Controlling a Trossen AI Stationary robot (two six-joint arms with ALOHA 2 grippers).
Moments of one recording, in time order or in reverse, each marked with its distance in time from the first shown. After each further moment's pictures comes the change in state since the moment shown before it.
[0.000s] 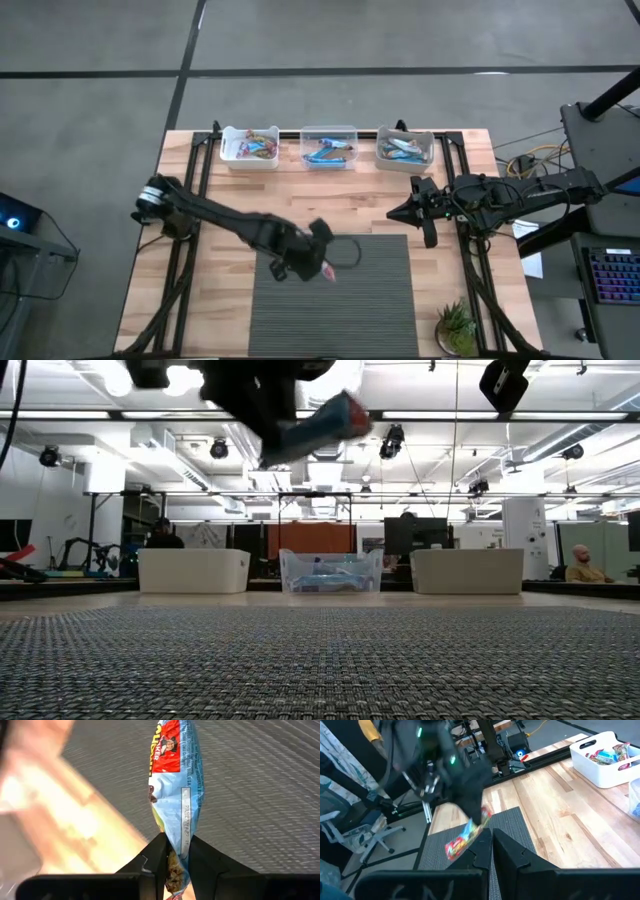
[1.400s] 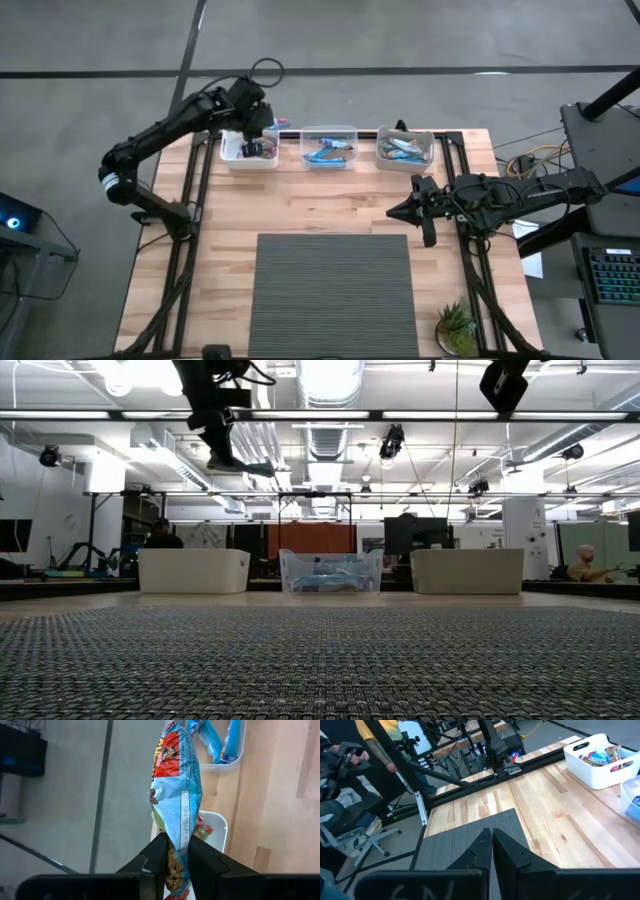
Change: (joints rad) left arm 0.940 -0.347 -0.002 -0.181 -0.040 -0.061; right arm 0.000 0.000 0.000 0.001 0.025 0.002
